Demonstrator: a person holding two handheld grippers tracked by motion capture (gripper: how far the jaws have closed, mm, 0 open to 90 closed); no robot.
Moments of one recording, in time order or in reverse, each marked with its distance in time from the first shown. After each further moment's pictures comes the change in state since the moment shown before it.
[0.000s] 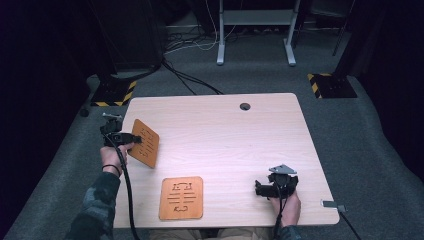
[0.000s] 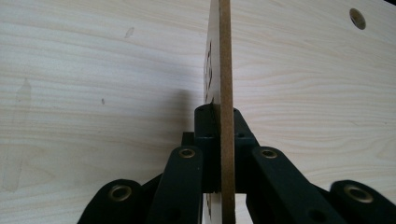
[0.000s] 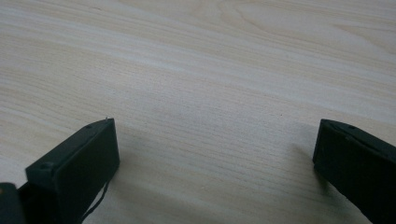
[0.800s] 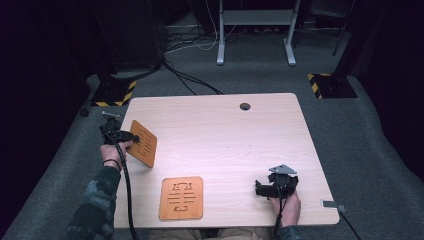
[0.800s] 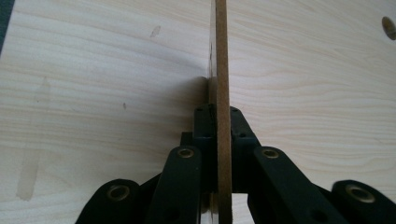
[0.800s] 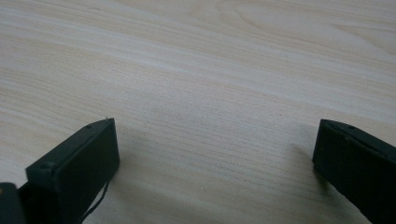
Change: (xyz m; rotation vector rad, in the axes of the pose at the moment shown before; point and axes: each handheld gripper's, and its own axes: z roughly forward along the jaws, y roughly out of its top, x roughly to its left) left arm 0.017 0.011 0.015 0.042 0.039 -0.053; right arm 0.000 0.000 0.000 -0.001 -0.002 0.001
